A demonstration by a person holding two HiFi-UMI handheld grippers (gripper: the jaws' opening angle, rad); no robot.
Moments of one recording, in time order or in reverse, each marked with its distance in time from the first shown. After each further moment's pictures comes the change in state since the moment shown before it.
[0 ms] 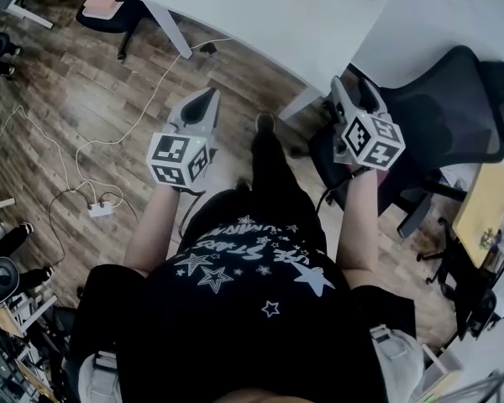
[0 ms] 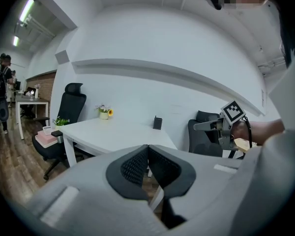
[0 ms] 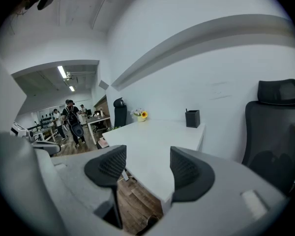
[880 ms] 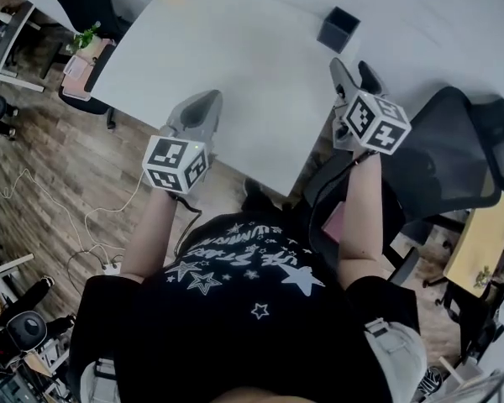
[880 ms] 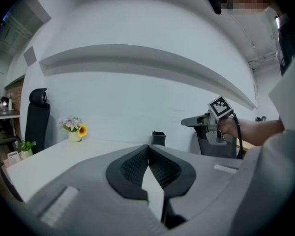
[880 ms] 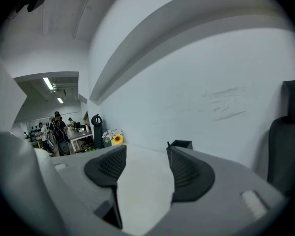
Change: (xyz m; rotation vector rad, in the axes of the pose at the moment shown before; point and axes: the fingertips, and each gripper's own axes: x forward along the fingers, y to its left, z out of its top) left arm 0.290 0.000 0.141 0.109 -0.022 -0.131; right arm 0.196 -0.190 0.177 0.078 -0.122 -0.071
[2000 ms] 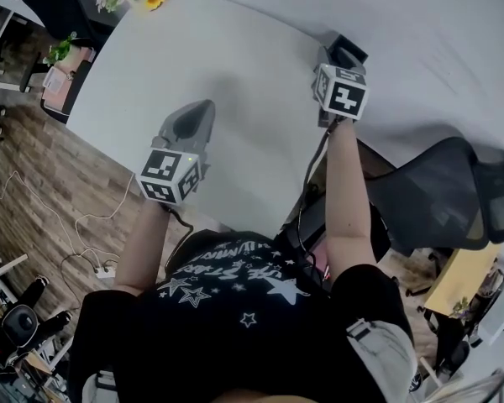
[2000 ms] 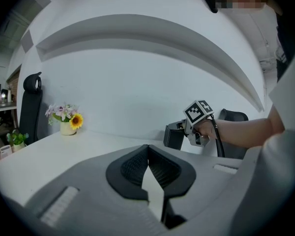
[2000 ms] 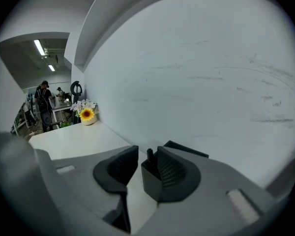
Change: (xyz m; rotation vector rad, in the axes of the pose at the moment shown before) left arm 0.135 0.058 -0.016 -0.054 0.095 0.023; right arm 0.219 -0.075 -0.024 -0.187 0.216 -0.137
